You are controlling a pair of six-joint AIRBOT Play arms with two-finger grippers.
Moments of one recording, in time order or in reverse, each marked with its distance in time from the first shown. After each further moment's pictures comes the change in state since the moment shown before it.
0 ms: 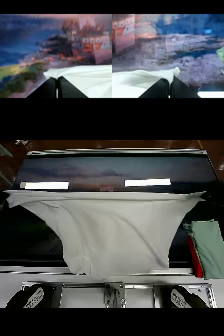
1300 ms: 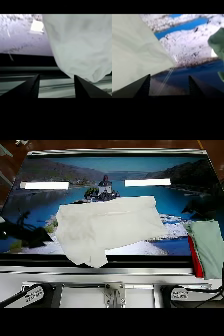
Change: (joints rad) left arm 0.146 -0.309 -0.608 -0.166 -0.054 0.028; right arm -0.124 -0.410 -0.129 0.047 -0.066 -0.041
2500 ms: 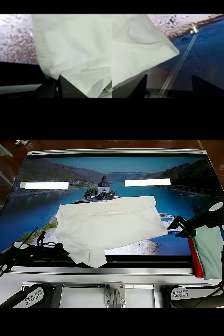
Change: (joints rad) left arm -0.091 0.081 -0.481 -0.320 0.471 0.116; right arm -0.010 -0.072 -0.284 0.108 -0.083 0.023
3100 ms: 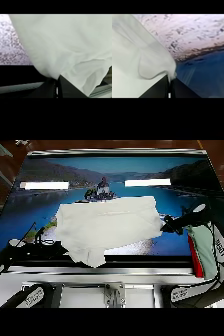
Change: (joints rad) left arm 0.000 0.055 0.043 -0.006 -0.073 0.066; right arm 0.120 -0.110 -0.022 0.042 -0.201 0.068
